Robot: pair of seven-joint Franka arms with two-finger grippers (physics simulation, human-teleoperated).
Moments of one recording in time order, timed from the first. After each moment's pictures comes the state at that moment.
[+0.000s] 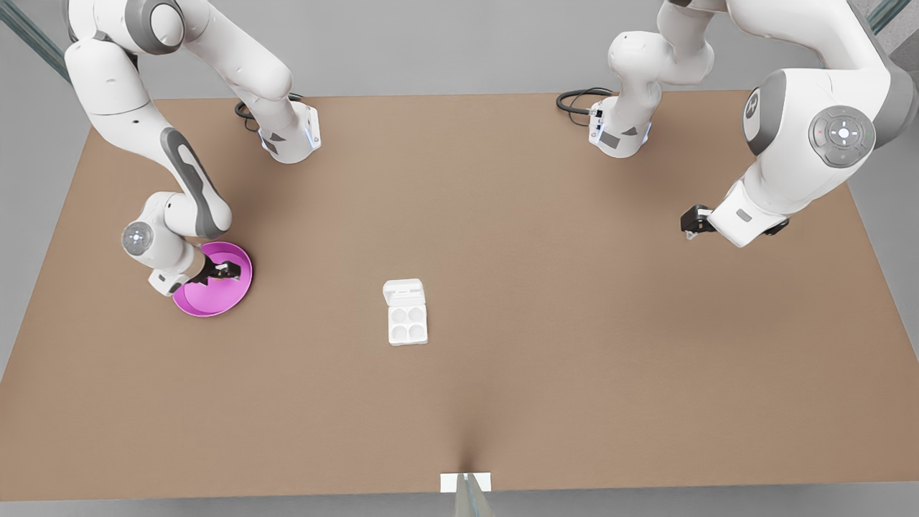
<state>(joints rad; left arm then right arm) -0.23 0.13 0.09 -1.42 0.08 1.44 -0.03 -0.65 0.36 0.36 -2.37 -0.20 2.61 -0.25</state>
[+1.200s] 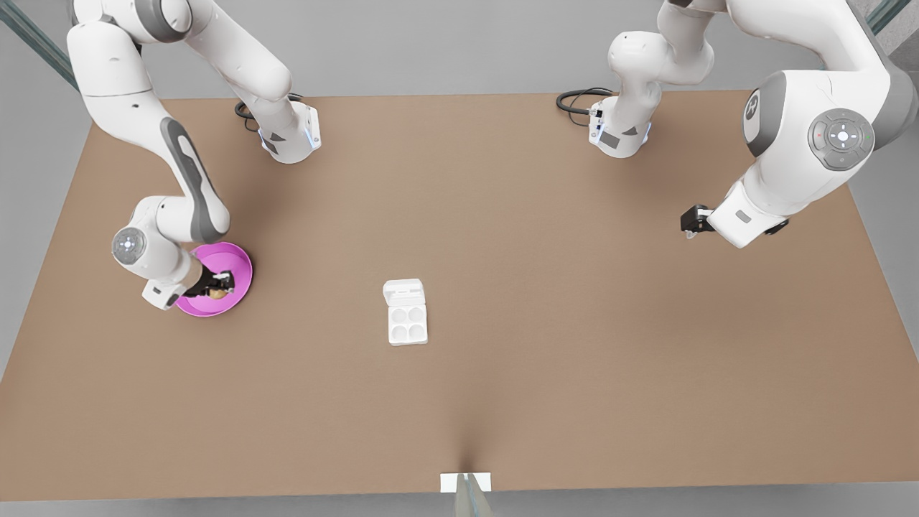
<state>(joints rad) -0.23 0.13 0.09 -1.42 0.08 1.43 -0.03 -0.66 0.30 0.50 -2.21 -0.18 2.42 -0.29</state>
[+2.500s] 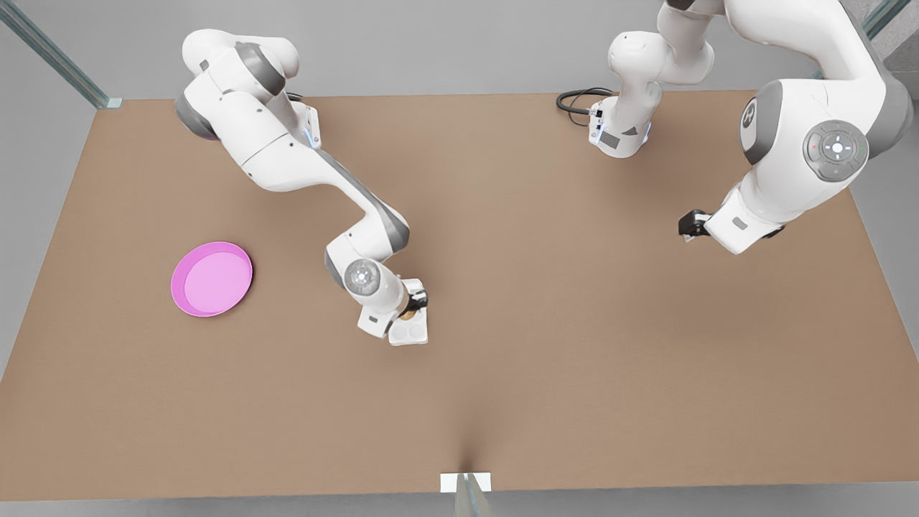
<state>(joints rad) -0.22 0.15 0.09 -1.42 0.08 1.43 -0.03 0.20 0.74 0.43 -1.56 -0.15 2.27 0.33</state>
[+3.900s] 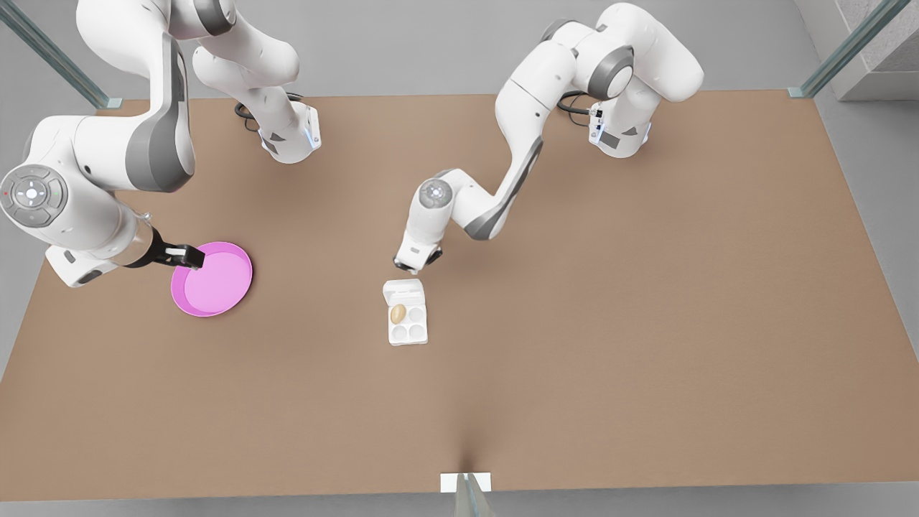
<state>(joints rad) -1.09 0.85 0.21 -1.37 -0.28 2.45 -1.16 0.05 0.24 0.01 -1.32 -0.13 1.40 0.13</state>
